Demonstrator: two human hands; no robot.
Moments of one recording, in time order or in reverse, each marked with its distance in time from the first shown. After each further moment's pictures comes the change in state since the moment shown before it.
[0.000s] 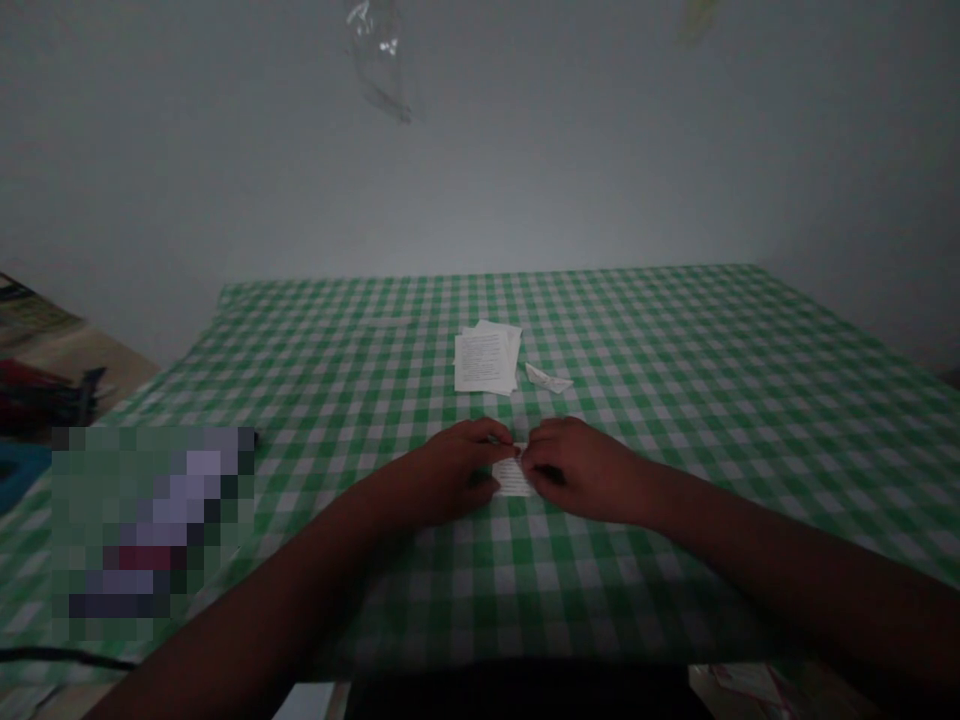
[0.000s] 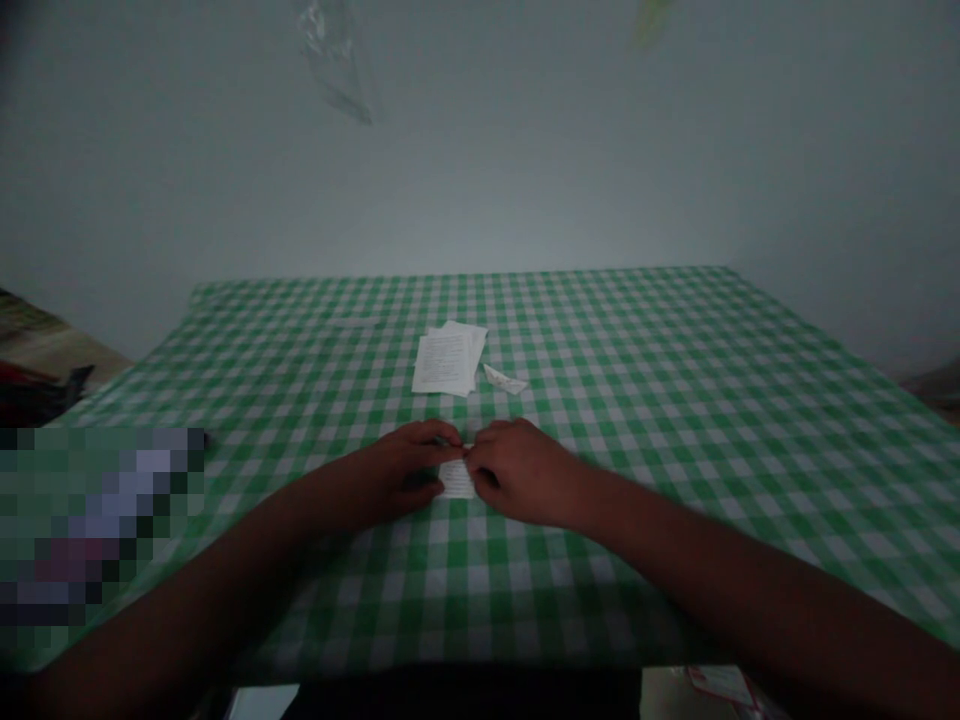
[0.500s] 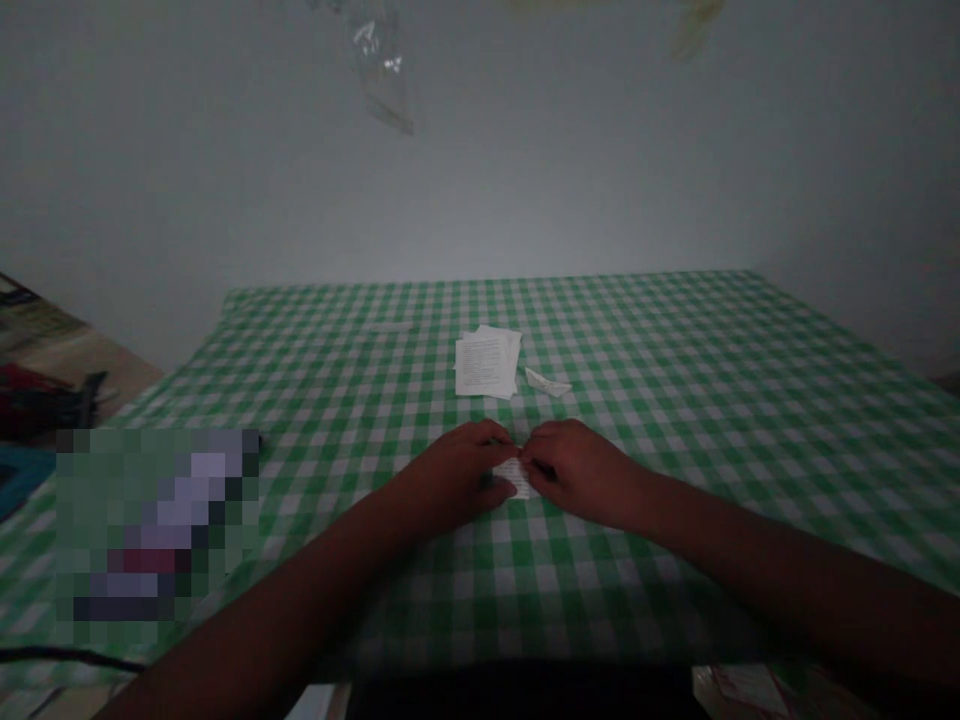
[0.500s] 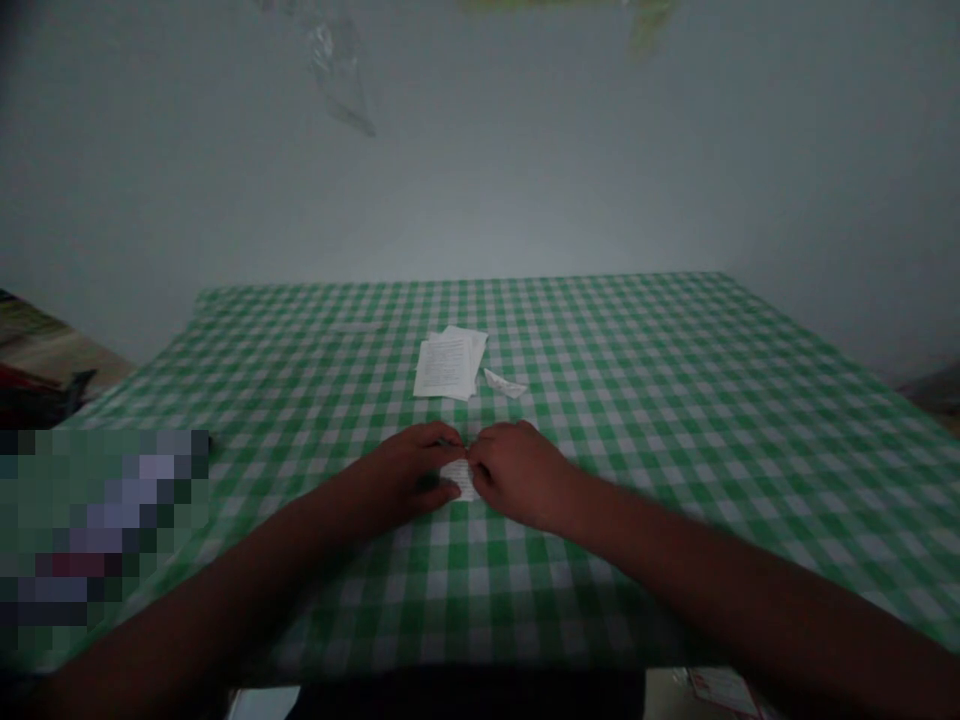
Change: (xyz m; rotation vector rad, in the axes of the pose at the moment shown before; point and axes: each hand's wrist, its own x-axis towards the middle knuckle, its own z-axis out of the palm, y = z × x) left_hand 0.005 0.006 0.008 0.124 0.050 -0.046; right_hand 0.005 -0.007 0.008 -0.093 0.037 0.152
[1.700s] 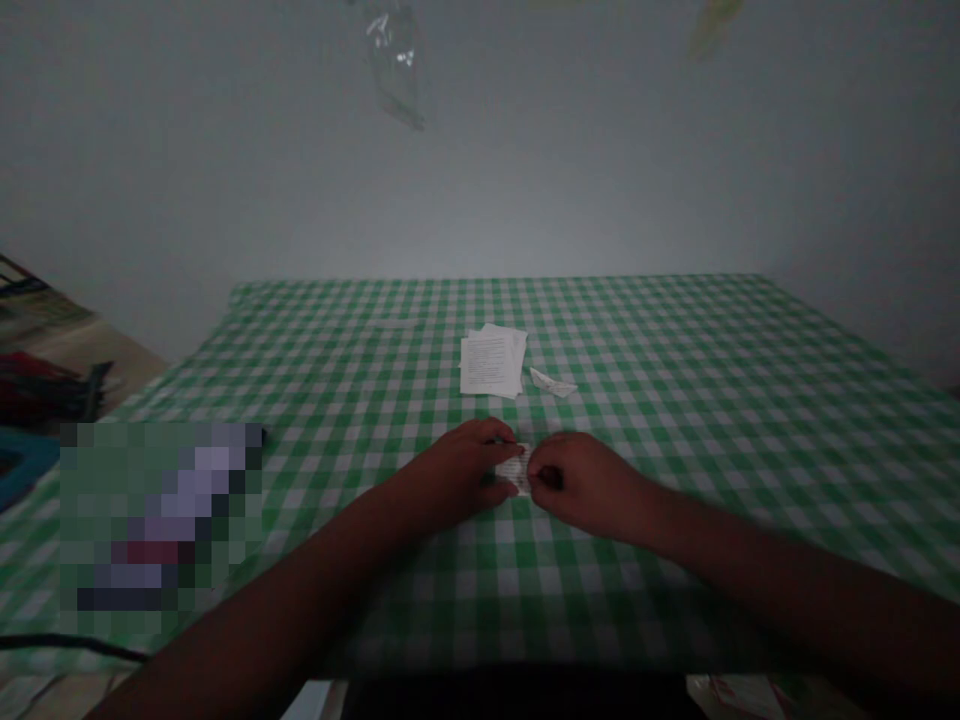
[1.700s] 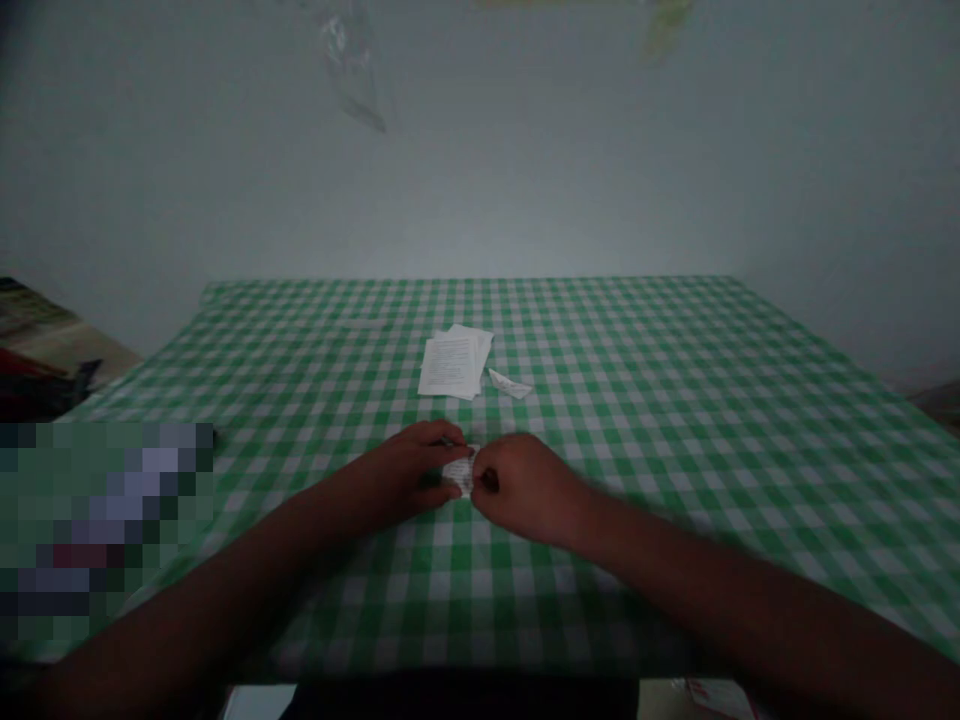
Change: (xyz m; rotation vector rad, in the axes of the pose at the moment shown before) left_hand -0.001 -0.011 0.006 -0.035 0.023 0.024; right_hand -0.006 -0.005 0.005 0.216 0.045 0.076
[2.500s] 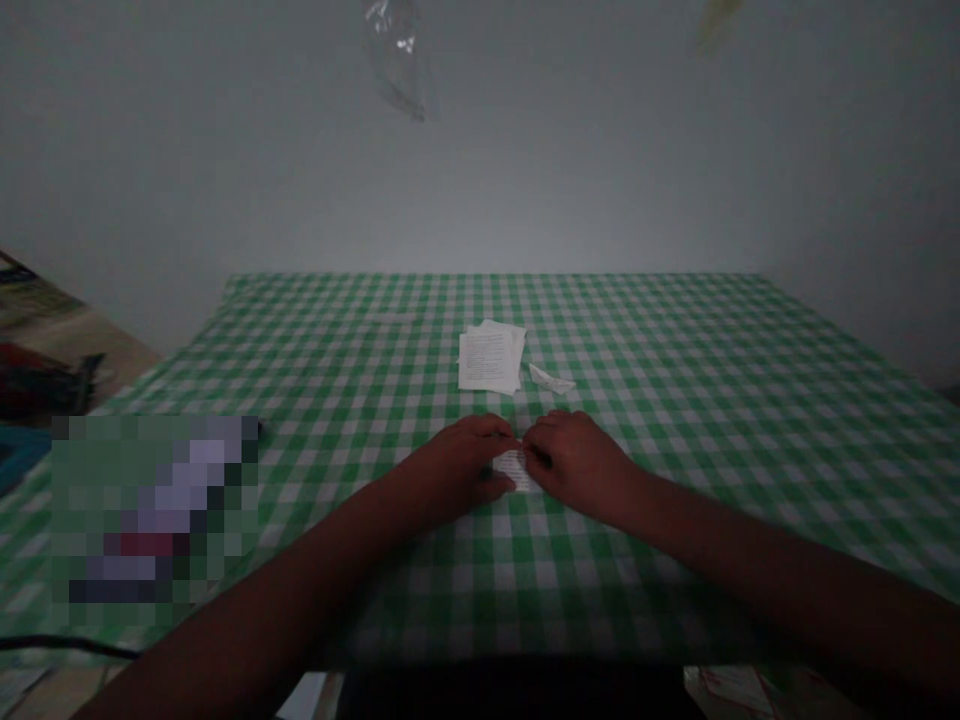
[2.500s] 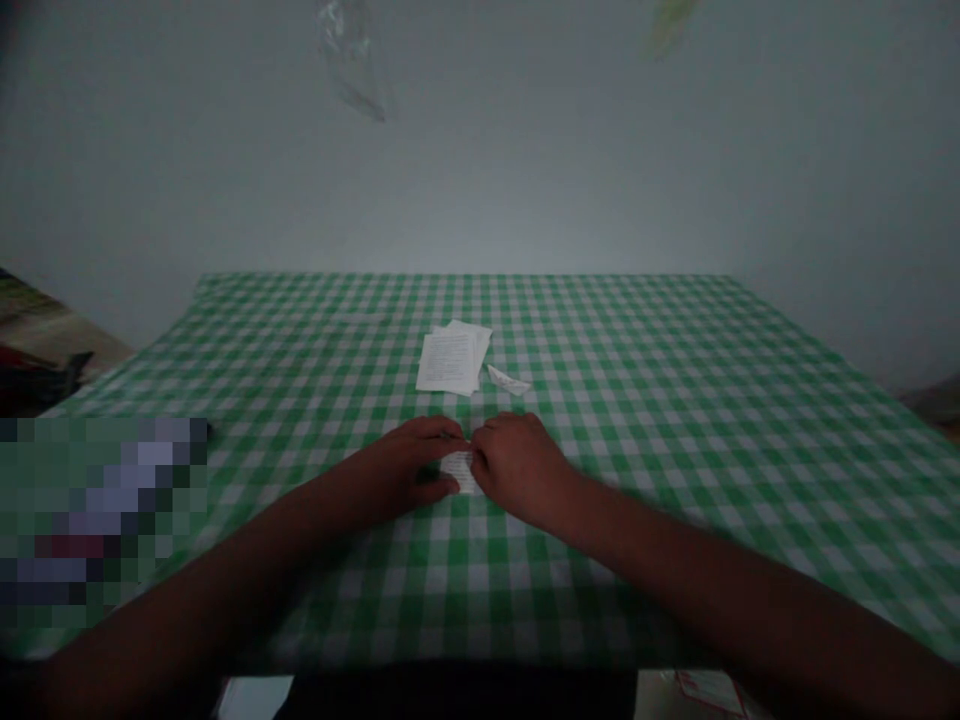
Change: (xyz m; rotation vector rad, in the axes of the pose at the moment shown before) left_hand 0.002 0.002 0.001 -0.013 0.008 -0.010; right_hand 0.012 -0.001 -0.003 -0.342 0.032 0.032
